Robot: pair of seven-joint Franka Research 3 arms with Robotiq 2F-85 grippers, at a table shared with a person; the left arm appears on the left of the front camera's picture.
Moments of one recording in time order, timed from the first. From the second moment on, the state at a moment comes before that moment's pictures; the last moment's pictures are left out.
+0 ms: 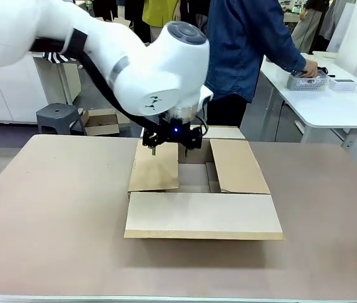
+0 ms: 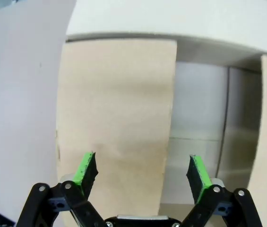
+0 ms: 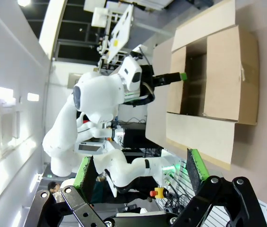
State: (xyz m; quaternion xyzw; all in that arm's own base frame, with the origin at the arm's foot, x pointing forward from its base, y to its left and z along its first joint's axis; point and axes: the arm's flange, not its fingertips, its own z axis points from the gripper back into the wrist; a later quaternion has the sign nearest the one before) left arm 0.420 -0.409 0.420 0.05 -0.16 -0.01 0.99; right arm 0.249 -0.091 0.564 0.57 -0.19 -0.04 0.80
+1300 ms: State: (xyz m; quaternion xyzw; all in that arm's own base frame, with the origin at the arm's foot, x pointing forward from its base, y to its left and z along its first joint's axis) left arm 0.452 -0.414 0.407 0.23 -0.10 0.01 0.97; right arm 0.249 -0.091 0.564 0.57 -0.19 -0.04 0.80
